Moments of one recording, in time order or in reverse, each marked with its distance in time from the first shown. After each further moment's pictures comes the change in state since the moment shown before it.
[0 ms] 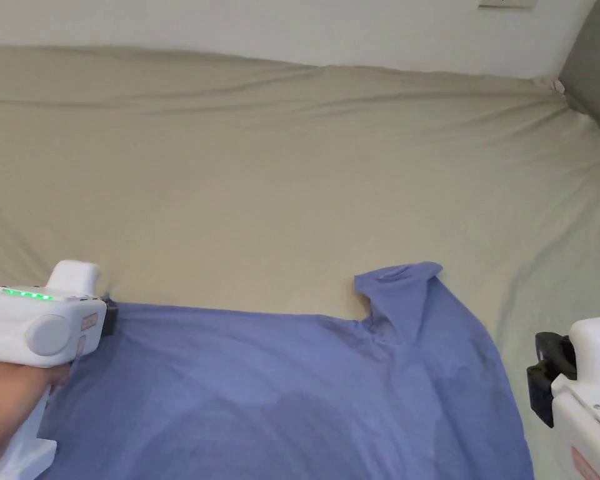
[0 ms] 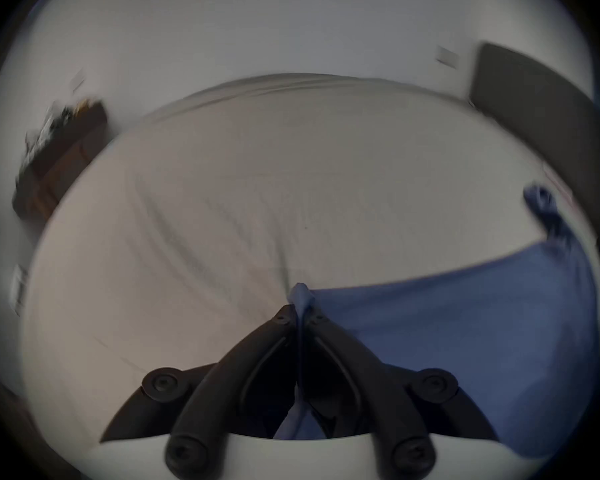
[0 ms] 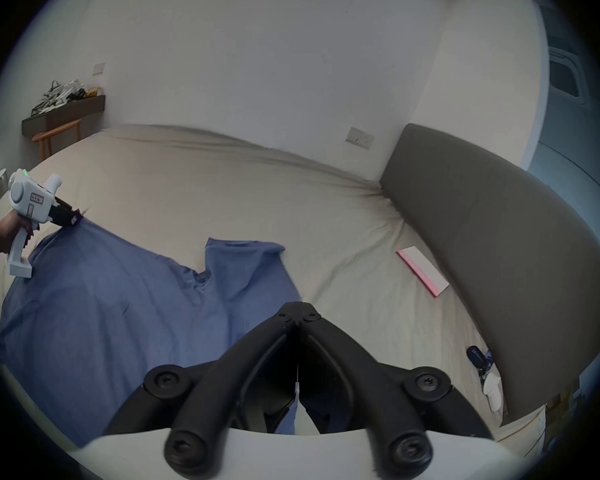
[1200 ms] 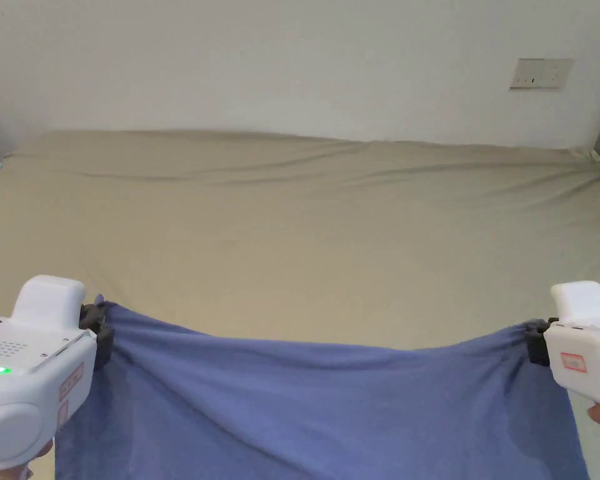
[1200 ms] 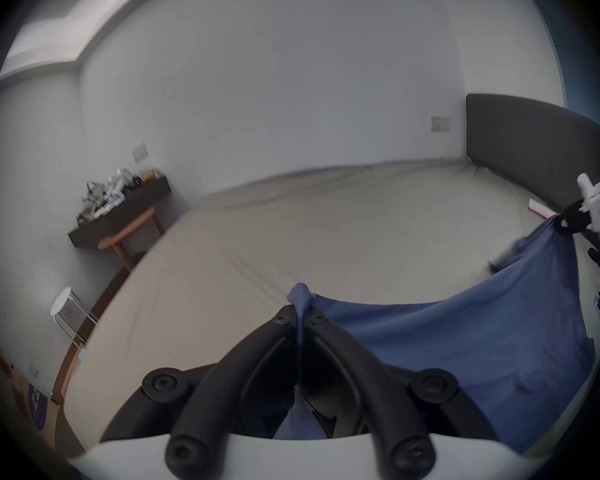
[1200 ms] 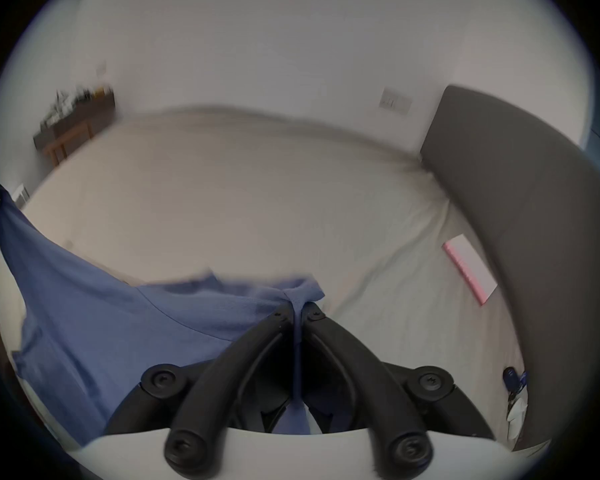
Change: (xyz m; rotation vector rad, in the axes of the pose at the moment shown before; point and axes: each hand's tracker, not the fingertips) left arm -0.022 -0.022 0.246 0.391 0.199 0.060; right arm 0.048 0.060 -0.060 -0.034 0.174 -0.067
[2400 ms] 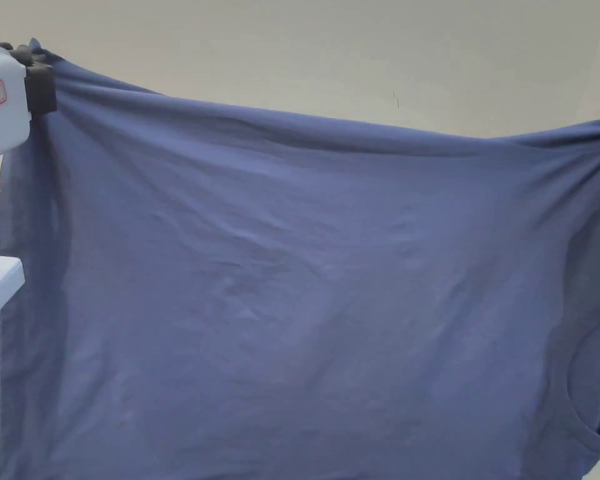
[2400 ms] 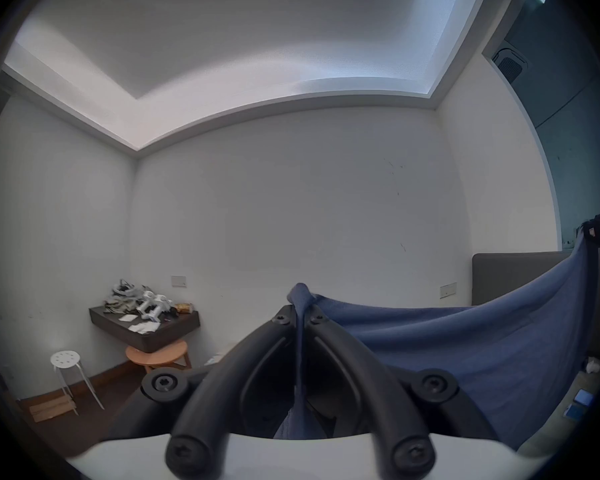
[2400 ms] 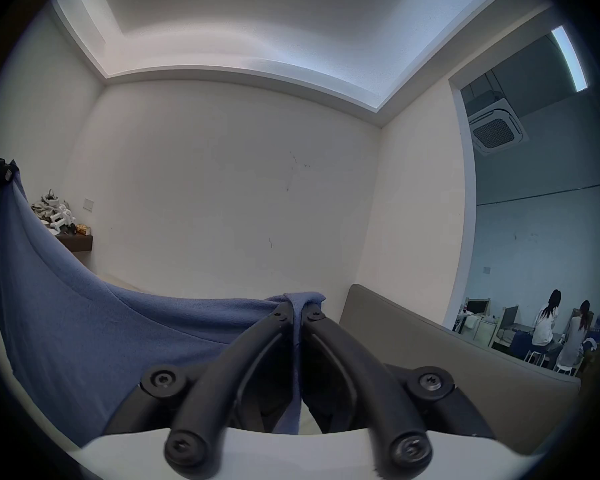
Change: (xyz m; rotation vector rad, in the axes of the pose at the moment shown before) left arm -0.075 0.241 0.219 0.598 0.051 0.127; right arm 0.041 0.162 0.323 0.722 -0.296 0.015
